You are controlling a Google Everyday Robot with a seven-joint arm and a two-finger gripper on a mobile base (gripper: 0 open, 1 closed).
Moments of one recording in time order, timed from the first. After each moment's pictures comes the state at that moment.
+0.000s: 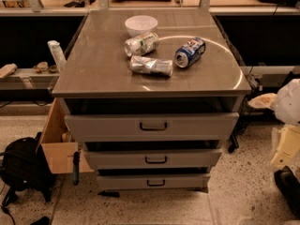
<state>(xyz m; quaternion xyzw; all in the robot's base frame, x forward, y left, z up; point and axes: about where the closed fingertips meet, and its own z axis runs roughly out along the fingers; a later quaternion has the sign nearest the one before) 0.418 -0.270 0.822 -0.61 0.77 0.12 0.15</state>
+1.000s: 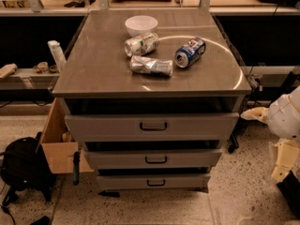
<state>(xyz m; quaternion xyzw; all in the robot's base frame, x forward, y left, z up) 0.407 -0.269 0.783 -0.66 0.72 0.14 0.13</state>
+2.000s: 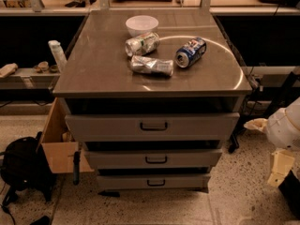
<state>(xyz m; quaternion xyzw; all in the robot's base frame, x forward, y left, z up) 0.413 -0.292 0.733 -0.64 0.75 0.13 0.11</state>
